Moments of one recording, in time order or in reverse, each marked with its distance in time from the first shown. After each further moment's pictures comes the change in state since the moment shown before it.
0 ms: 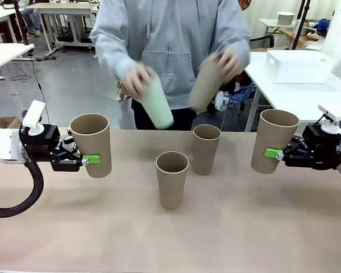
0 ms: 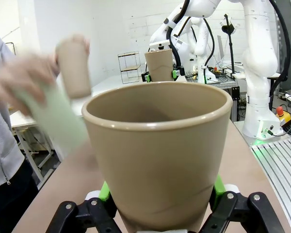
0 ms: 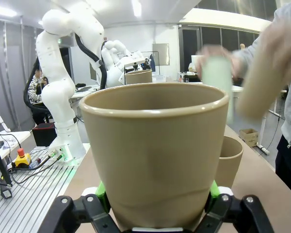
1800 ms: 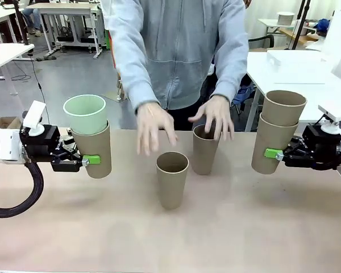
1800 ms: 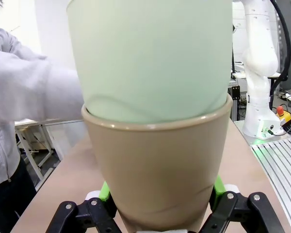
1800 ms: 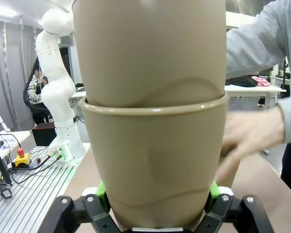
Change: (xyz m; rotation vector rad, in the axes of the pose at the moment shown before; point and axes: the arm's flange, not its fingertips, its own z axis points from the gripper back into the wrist) left arm -0.001 0.000 0.000 0.002 0.004 0.003; right arm -0.001 0.000 0.000 -0.002 0.002 0.000
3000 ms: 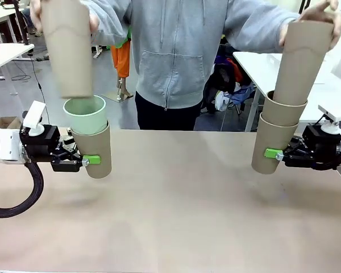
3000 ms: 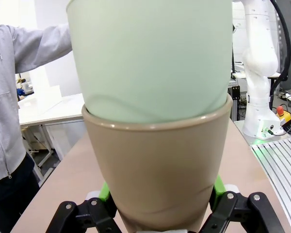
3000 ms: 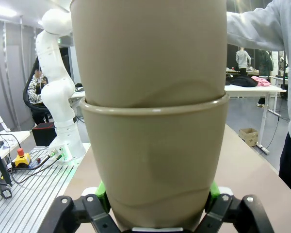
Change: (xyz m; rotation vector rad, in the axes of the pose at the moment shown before) left arm 0.000 0.000 0.000 0.000 0.000 0.000; right arm 0.000 0.000 0.000 0.000 0.000 0.000
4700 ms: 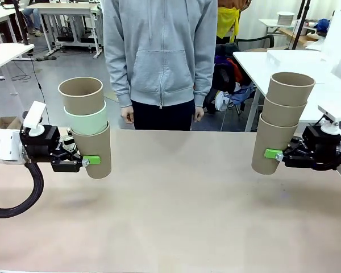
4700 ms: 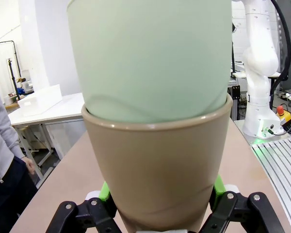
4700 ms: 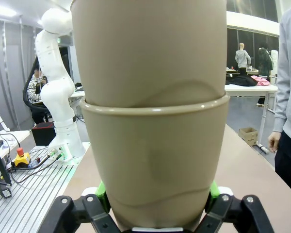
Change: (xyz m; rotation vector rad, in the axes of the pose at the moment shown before) left arm -0.001 0.000 0.000 0.001 0.003 0.002; right arm -0.001 0.000 0.000 -0.003 0.003 0.000
